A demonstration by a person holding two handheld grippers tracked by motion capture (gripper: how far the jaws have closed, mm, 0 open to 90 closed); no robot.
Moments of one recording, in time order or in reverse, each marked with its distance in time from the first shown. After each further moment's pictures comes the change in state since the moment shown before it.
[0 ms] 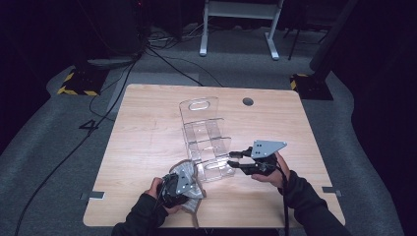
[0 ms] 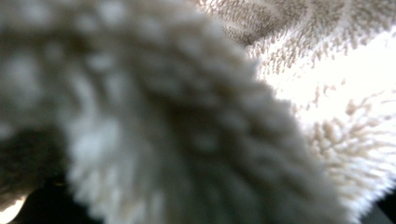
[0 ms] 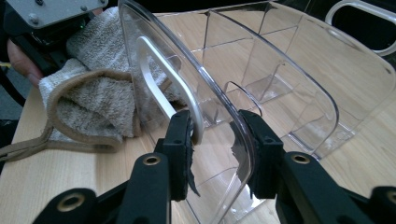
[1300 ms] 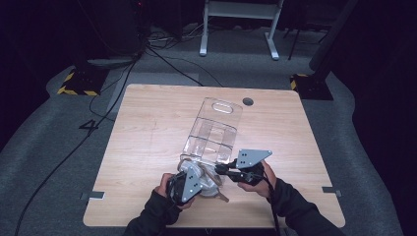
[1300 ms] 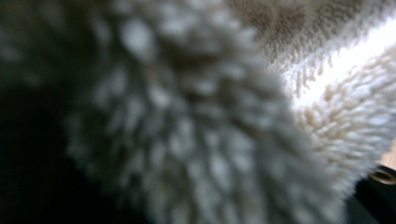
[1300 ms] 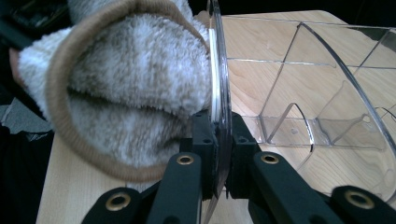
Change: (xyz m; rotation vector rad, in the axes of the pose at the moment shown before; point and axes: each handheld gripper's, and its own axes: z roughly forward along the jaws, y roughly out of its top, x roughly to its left) left arm -0.020 0.042 -0.015 -0.321 0.135 0.077; right arm 0.037 0.017 0.024 0.005 0.030 0.016
